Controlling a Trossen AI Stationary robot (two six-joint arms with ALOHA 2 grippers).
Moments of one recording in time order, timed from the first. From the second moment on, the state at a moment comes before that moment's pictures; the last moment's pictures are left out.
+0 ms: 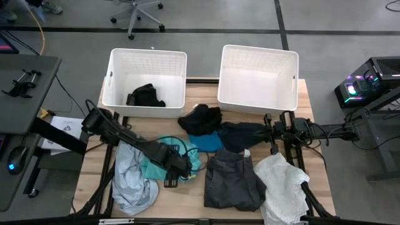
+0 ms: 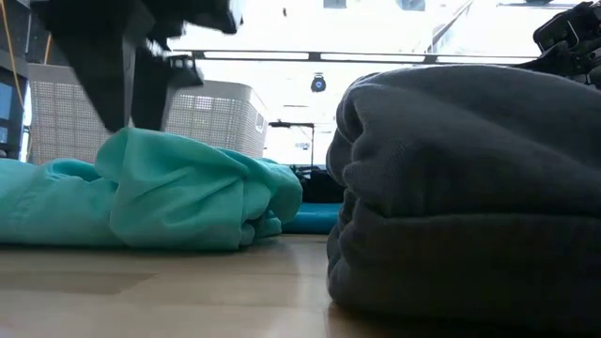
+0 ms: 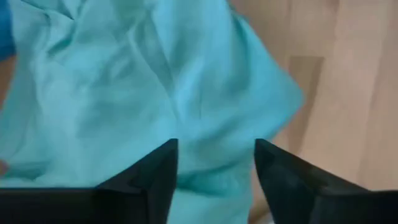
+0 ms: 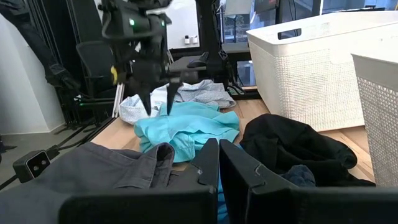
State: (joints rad) left arm -0.43 1.81 1.33 -0.92 -0.03 -0.43; right arm 0.07 0.03 0.01 0.01 0.00 0.07
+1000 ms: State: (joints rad) left arm -0.43 1.86 1.11 -0.52 -0.09 -0.16; right arm 0.07 0.03 0.01 0.04 0.00 0.22
